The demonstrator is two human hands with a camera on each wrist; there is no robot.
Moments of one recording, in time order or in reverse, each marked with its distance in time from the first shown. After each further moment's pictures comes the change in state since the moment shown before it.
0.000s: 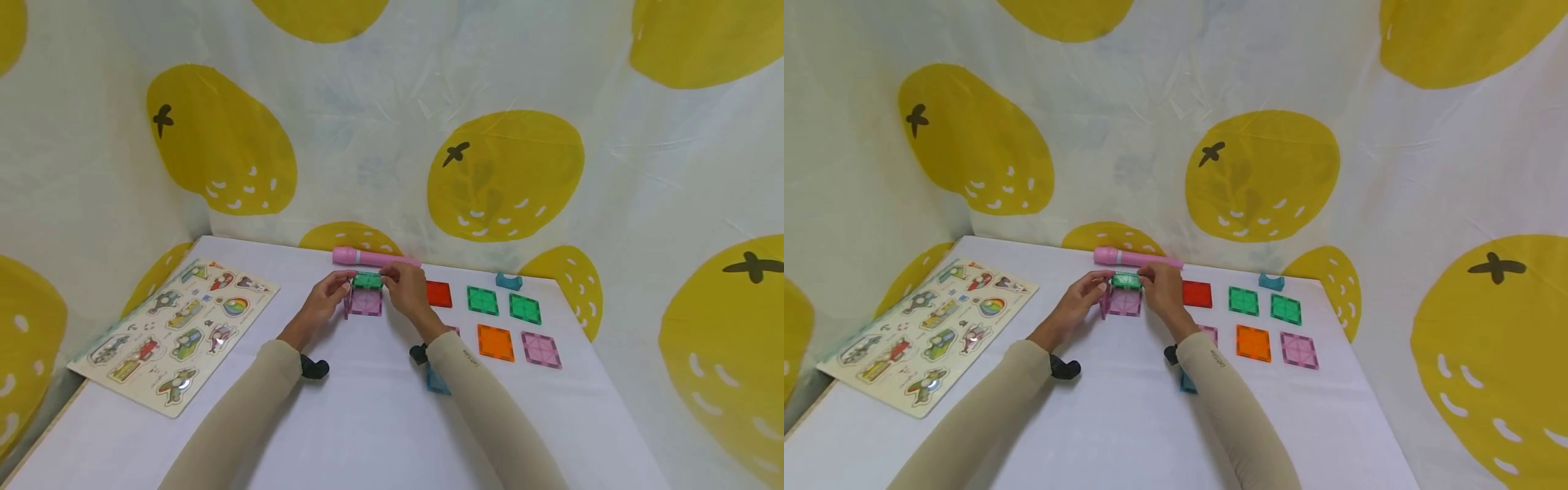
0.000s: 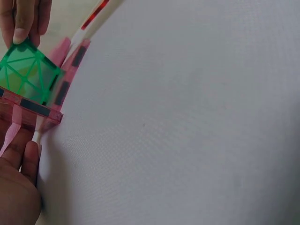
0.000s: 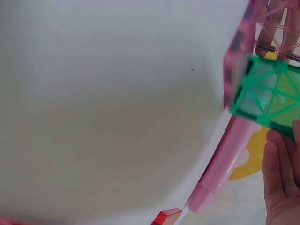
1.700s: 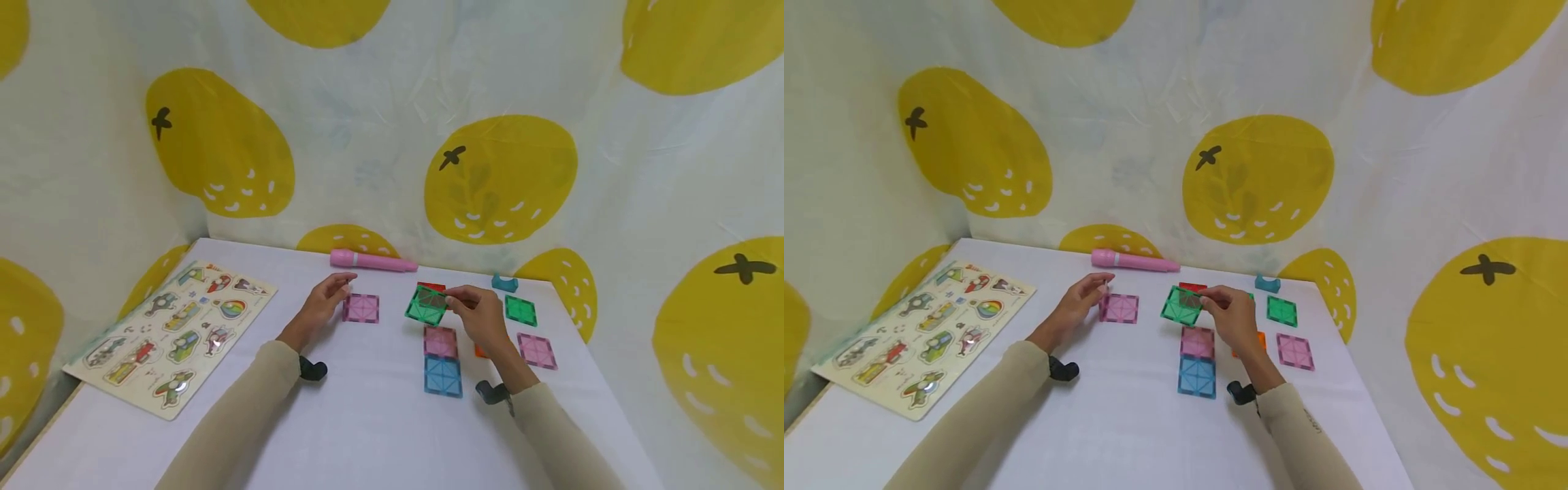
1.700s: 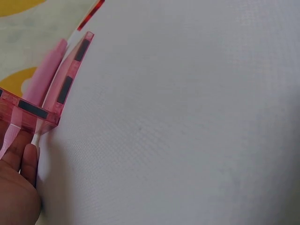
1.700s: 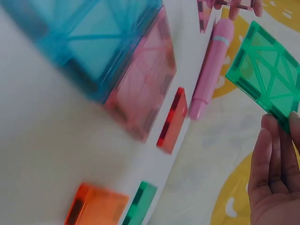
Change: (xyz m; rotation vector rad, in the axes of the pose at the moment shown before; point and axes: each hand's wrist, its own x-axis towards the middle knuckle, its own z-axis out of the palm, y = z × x) left_hand 0.000 0.002 0.001 -0.009 -0.014 -0.015; right_hand -0.079 0.050 -0.128 0.147 0.015 0.164
